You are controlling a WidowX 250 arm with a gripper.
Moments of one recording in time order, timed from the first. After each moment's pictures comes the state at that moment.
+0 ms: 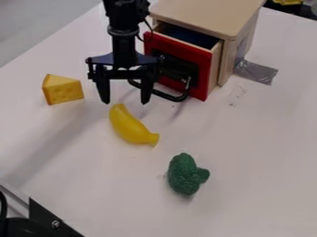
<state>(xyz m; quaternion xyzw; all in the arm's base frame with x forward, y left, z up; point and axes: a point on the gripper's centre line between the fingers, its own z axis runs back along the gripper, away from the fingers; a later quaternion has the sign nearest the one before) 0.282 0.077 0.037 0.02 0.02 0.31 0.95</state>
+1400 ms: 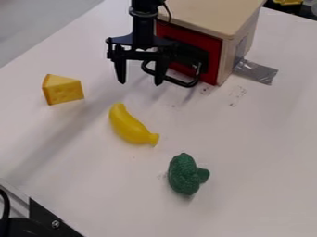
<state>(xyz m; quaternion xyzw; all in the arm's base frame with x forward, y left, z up) 0.327 0.090 0.035 0.04 0.02 0.31 0.95</state>
